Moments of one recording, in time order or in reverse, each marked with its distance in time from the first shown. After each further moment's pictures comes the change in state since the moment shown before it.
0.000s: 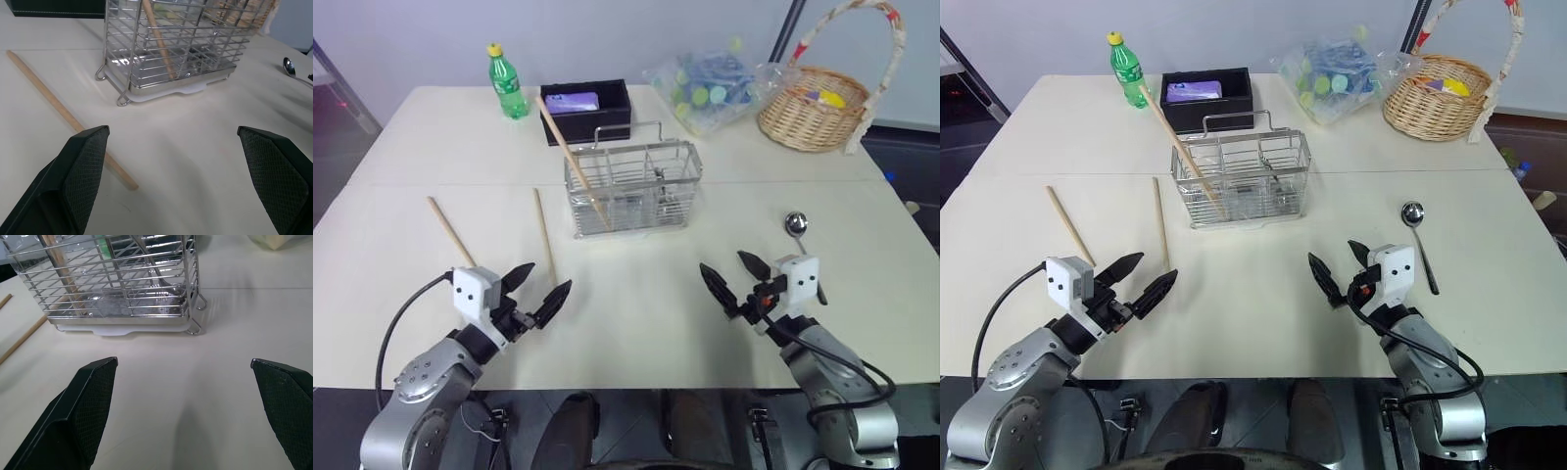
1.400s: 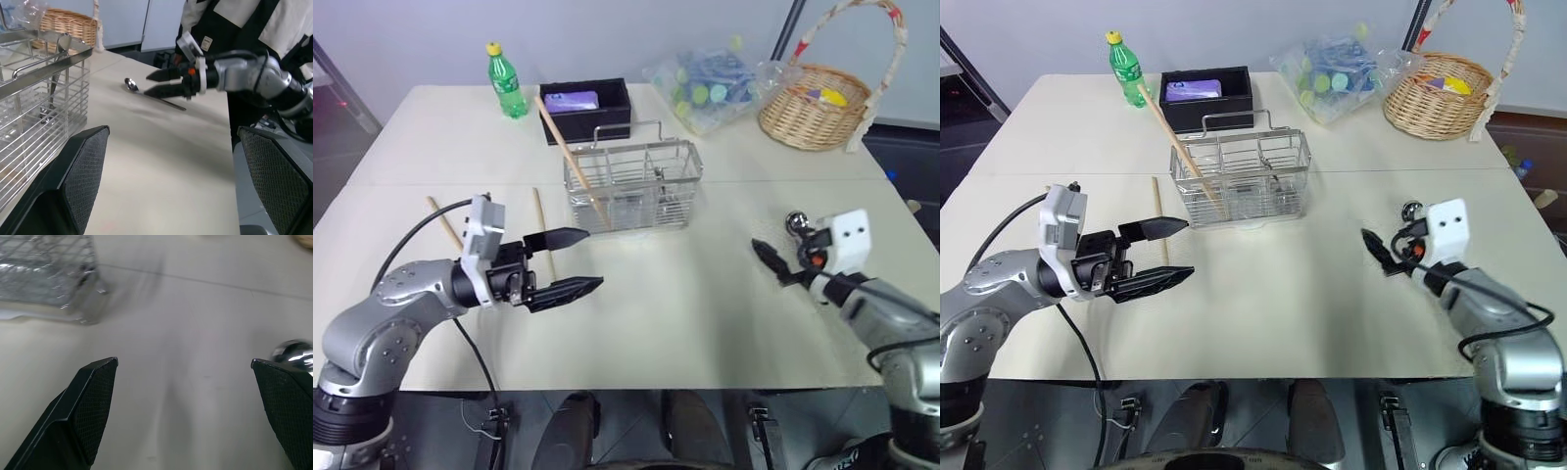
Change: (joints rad) left arm -0.447 0.310 -0.016 0.110 -0.349 0.209 -0.459; right arm -0.273 -0.362 -0.199 0.130 0.065 0.389 -0.017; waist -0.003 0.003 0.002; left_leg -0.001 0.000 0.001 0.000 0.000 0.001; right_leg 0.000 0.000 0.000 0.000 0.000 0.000
